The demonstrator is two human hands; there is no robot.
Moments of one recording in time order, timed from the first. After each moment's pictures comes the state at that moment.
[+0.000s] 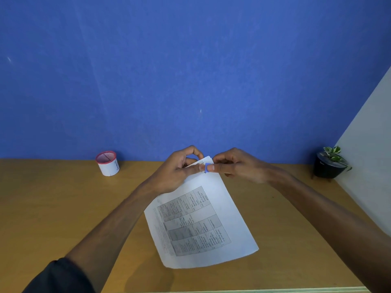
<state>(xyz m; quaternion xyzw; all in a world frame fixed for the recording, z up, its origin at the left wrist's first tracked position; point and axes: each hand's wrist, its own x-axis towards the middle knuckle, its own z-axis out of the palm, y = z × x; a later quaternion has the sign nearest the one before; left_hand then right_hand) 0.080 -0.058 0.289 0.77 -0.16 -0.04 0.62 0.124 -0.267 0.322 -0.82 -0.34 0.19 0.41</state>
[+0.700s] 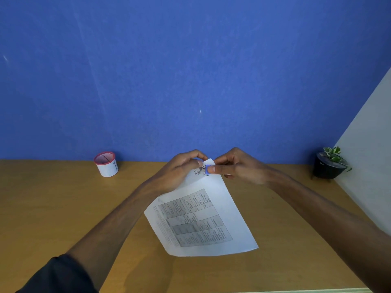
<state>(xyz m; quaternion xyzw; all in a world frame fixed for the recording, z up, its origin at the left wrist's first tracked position) 0.087 -0.057 0.288 0.77 -0.15 -0.06 0.61 0.132 -0.267 0.314 -0.82 -0.33 0.18 0.44</state>
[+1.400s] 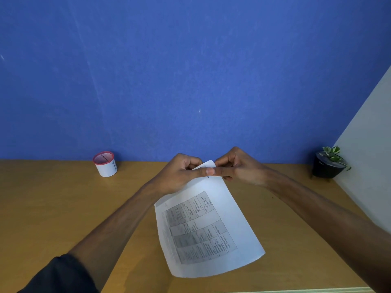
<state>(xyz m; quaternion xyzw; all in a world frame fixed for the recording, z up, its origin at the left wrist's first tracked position) 0.087 -0.064 0.286 0.79 -0.17 -0.04 0.59 0.125 -0.265 0.318 -0.81 -0.34 0.16 0.45</state>
